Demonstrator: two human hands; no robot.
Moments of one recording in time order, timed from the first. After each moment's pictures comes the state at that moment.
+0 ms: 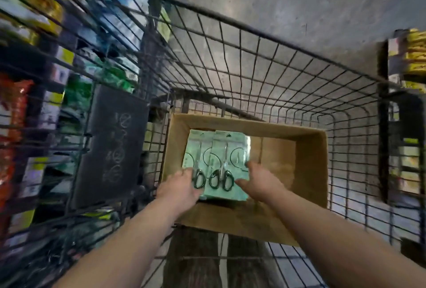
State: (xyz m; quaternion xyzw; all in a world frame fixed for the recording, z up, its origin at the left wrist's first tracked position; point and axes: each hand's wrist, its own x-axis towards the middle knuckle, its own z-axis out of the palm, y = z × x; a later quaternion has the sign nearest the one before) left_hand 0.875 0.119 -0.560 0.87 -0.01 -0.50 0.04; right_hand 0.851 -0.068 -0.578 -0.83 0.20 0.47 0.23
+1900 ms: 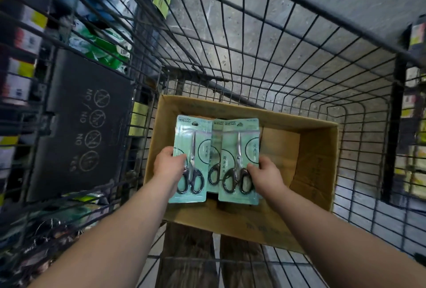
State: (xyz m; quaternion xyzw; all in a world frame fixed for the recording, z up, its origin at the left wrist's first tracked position) left_hand 0.883 0.103 -0.623 0.73 0.43 -0.30 0.44; right_hand 0.837 -0.087 -0.619 -0.70 0.42 0.36 0.45
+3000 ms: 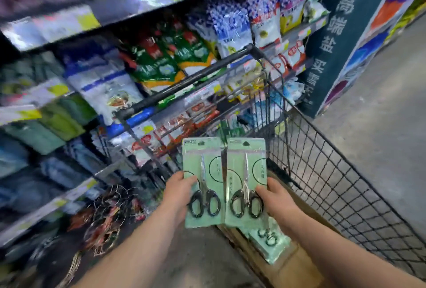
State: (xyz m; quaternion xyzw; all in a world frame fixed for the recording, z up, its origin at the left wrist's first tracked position) left_hand 0.723 0.193 -0.326 0.56 0.51 0.04 0.65; right_hand 0.819 0.010 -0.345 -0.78 -0.01 0.38 0.50
